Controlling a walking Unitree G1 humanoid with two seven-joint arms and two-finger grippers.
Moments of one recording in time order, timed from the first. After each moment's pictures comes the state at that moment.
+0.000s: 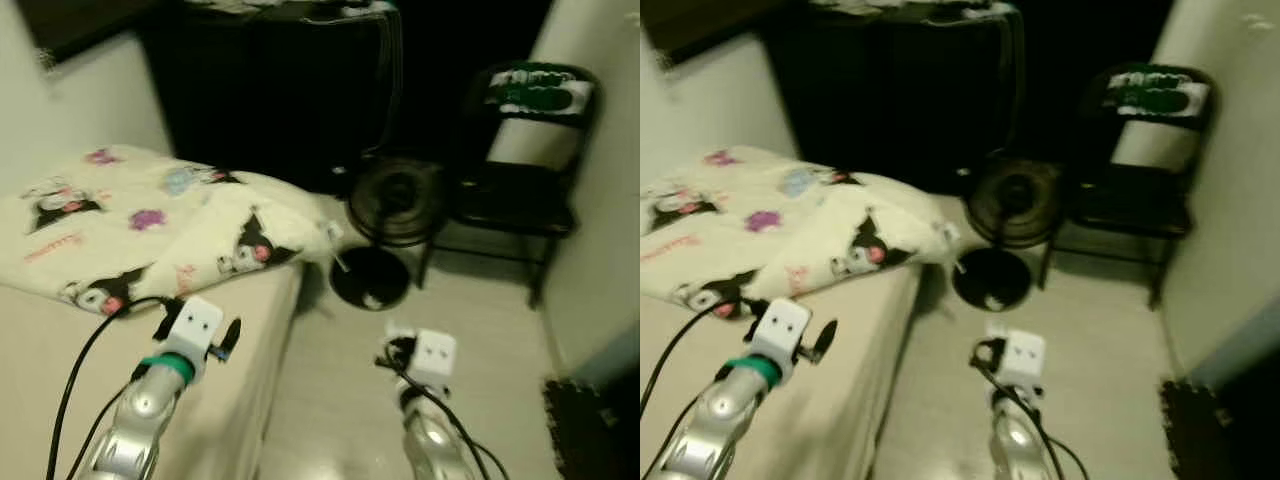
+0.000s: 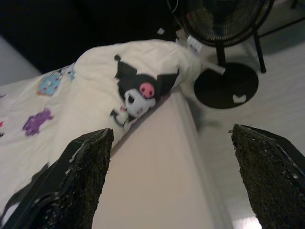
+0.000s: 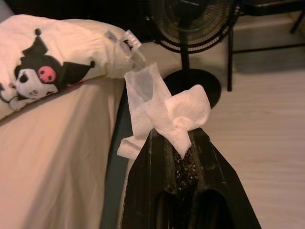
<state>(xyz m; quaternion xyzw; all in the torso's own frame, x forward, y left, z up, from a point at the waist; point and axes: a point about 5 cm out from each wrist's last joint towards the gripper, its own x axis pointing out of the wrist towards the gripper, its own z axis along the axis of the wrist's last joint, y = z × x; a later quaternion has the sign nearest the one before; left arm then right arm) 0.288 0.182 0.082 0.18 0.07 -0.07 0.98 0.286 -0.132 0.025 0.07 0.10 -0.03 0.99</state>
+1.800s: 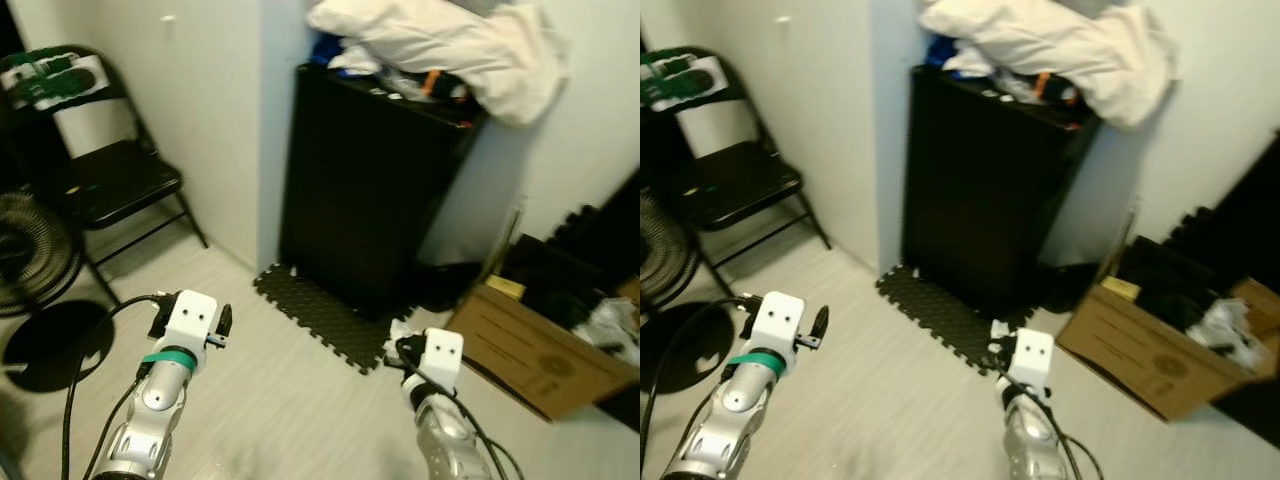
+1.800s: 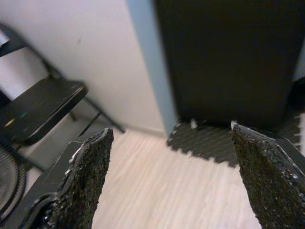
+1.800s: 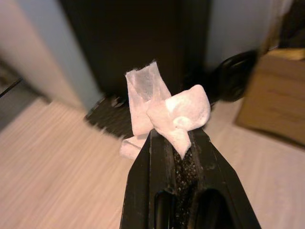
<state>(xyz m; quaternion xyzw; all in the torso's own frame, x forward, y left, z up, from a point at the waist) 0.299 0.176 0.079 0.16 0.05 -0.01 0.99 0.290 -0.163 0.025 0.10 0.12 -0.05 0.99</state>
